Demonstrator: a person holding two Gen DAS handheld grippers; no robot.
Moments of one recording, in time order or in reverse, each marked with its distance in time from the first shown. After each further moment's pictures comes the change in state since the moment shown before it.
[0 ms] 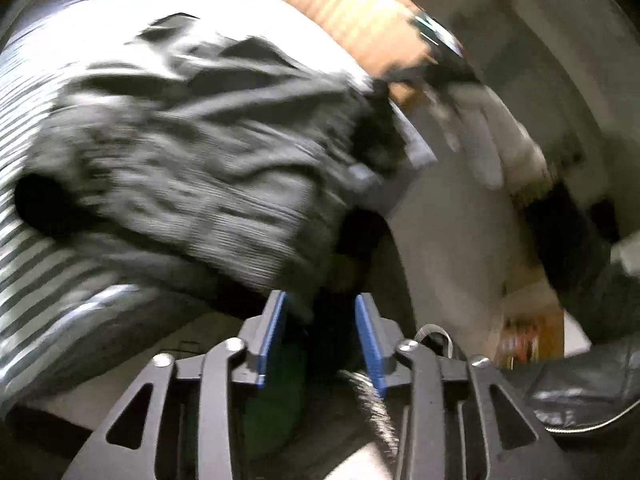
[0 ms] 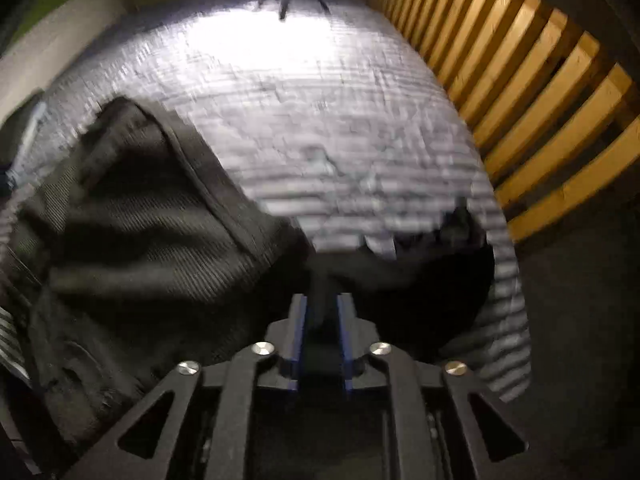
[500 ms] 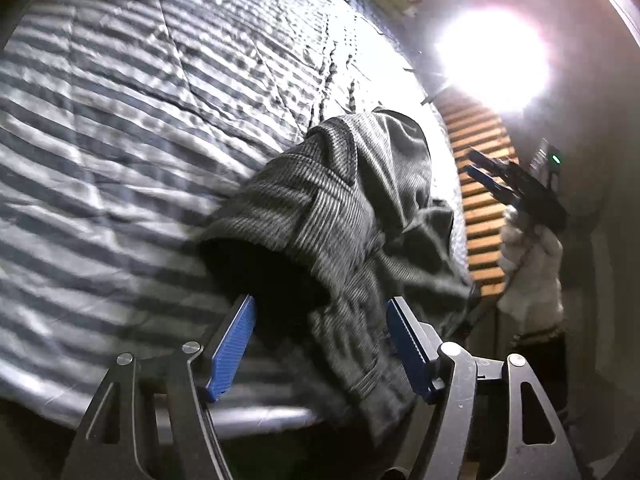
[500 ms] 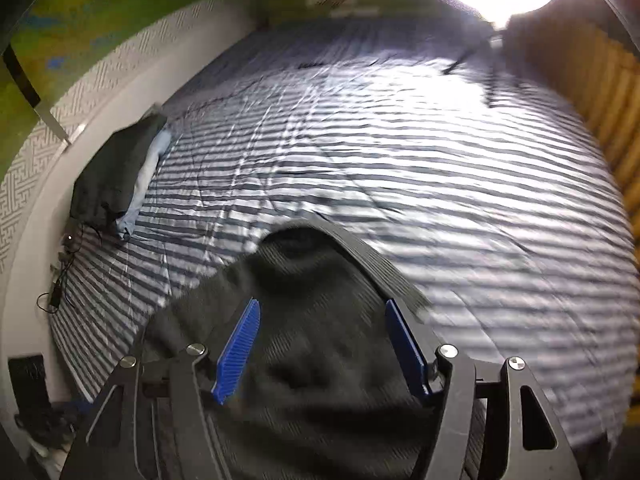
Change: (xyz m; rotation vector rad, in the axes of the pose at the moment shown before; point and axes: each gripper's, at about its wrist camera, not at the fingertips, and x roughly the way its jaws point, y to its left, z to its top) left arm -0.042 0.222 0.038 -0.674 -0.284 -0.022; right arm 0.050 0.192 0.194 -0.209 -0.043 0.433
